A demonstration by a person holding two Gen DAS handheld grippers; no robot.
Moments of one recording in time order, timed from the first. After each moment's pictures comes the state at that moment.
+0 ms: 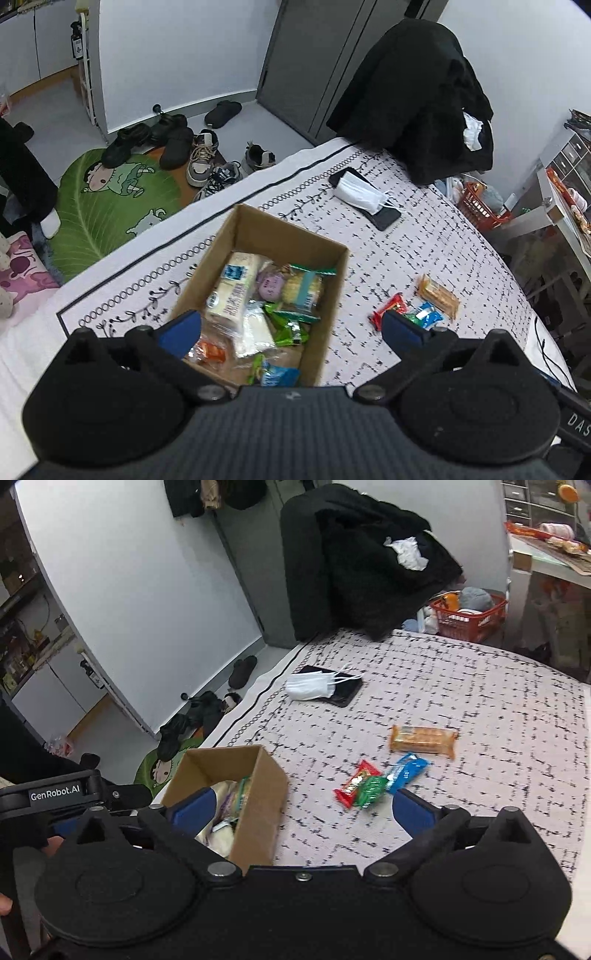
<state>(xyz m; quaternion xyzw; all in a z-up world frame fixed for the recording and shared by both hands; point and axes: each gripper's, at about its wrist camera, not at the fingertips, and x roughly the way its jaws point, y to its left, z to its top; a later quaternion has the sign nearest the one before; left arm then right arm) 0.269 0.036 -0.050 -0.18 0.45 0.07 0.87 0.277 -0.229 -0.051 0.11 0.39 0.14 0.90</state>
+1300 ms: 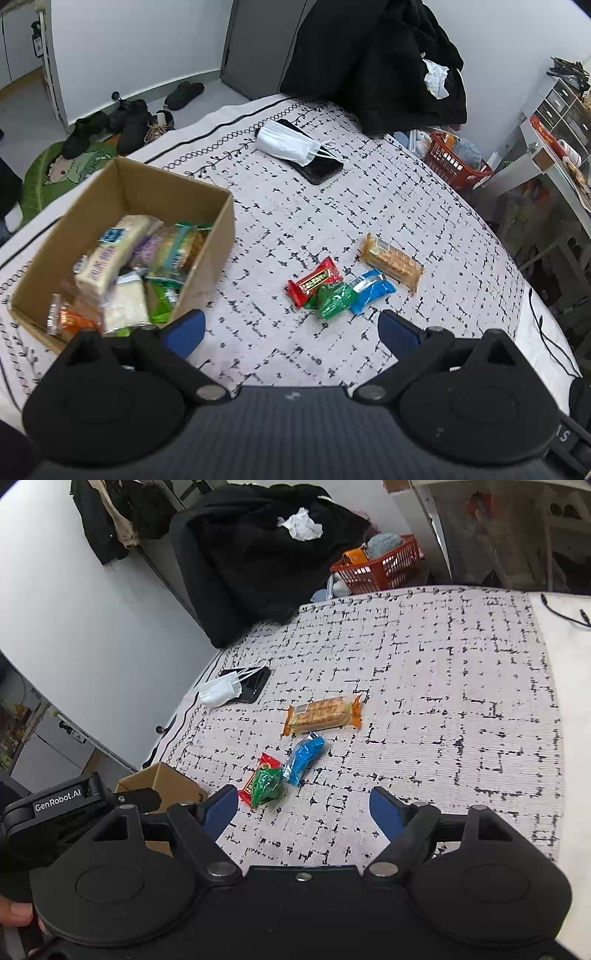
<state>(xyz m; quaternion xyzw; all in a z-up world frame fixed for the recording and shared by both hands) 0.319 -0.091 -0.109 -0.17 0.47 0.05 0.87 0.304 -0.350 -0.142 0.23 0.41 0.10 0.87</state>
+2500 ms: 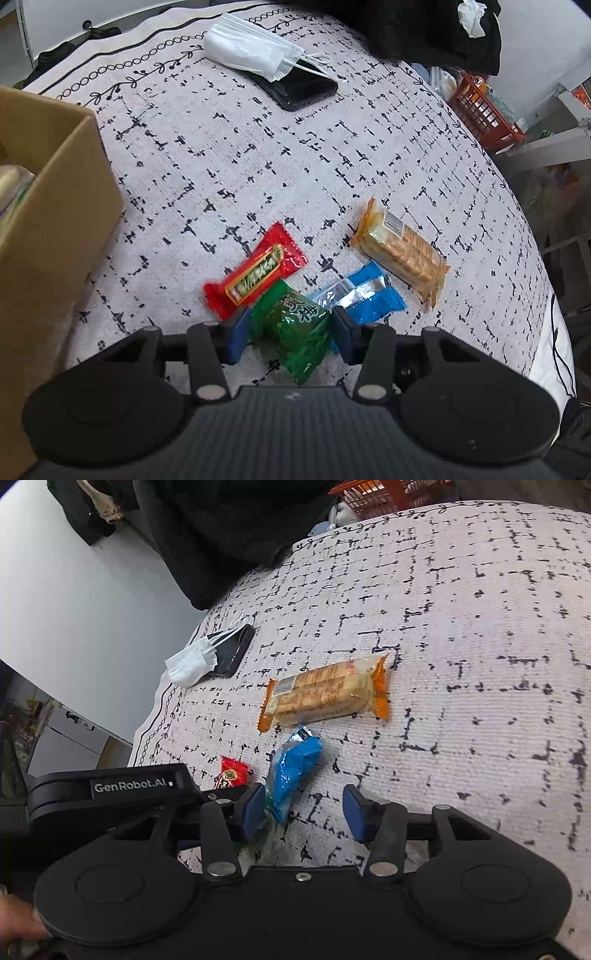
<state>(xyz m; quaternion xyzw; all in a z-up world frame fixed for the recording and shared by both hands) 0.430 -0.127 -0.219 -0.22 0.55 0.03 0.81 0.407 -0.329 -0.247 0.27 0.45 0.15 0.84</state>
